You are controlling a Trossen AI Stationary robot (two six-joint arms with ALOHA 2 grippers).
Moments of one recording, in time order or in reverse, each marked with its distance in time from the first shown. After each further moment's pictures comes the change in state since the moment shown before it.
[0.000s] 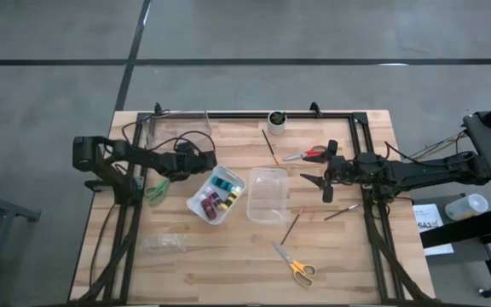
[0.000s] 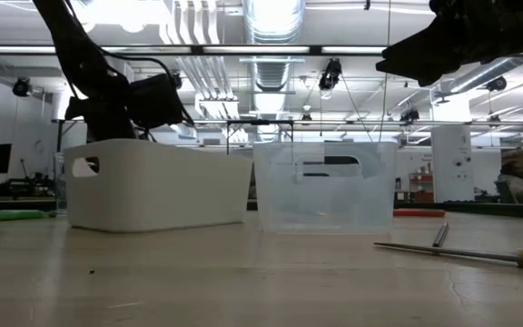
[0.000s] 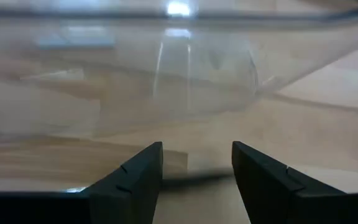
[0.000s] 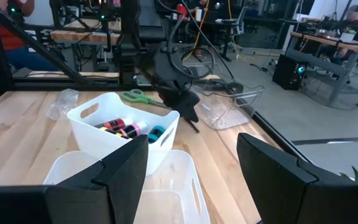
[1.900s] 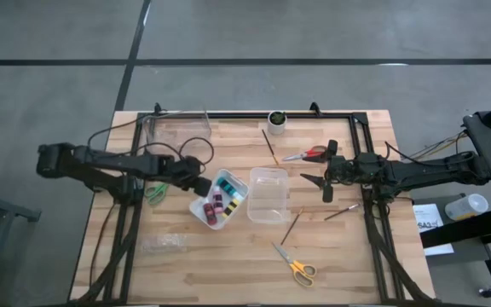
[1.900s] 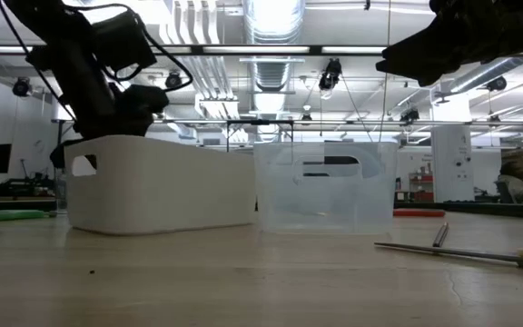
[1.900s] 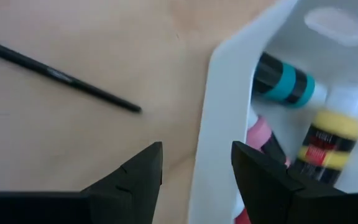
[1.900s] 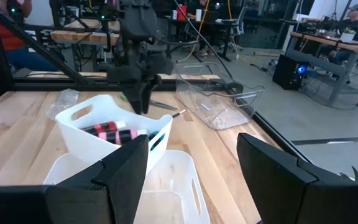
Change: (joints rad) left arm -0.164 -0.367 0.001 -0.268 0.603 0.304; right arm 0.000 -0.001 0.000 0.000 0.000 0.000
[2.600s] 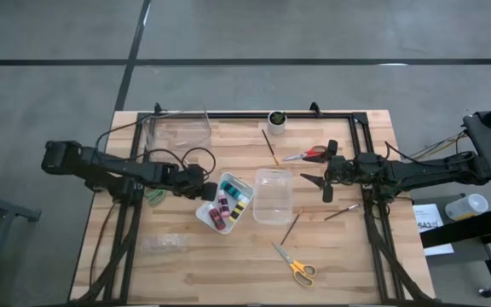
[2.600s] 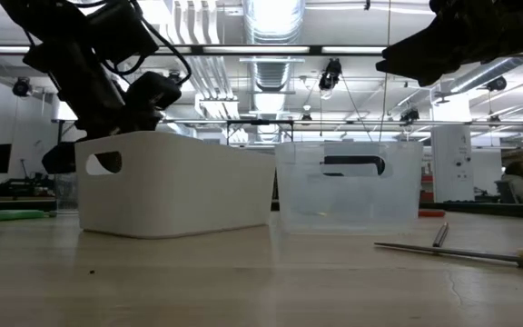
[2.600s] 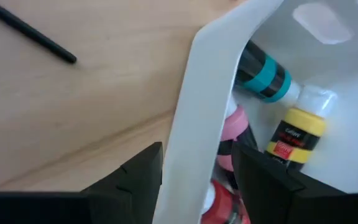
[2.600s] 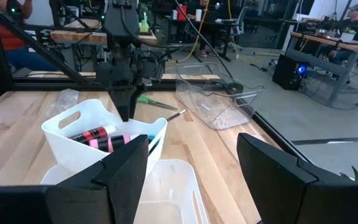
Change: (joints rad) left arm -0.110 0.069 0.000 0.147 -0.002 -0.299; right arm 0.000 0.000 0.000 0.000 0.000 0.000
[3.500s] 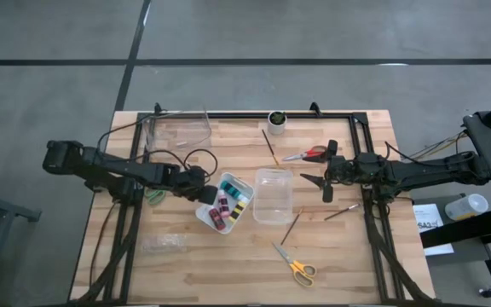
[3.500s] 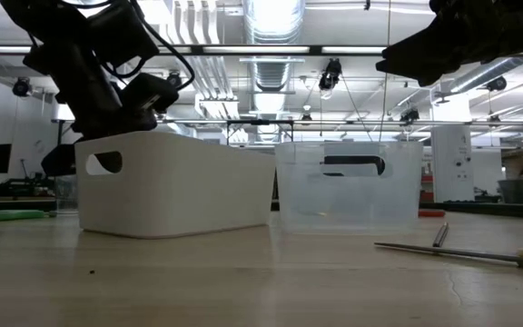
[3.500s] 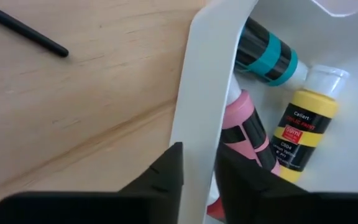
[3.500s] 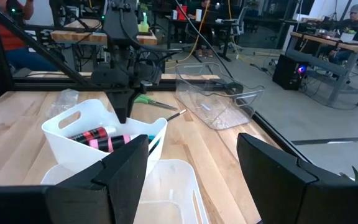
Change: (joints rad) left arm -0.003 0.013 0.001 -0.005 0.029 0.061; right arm 0.000 0.000 0.000 0.000 0.000 0.000
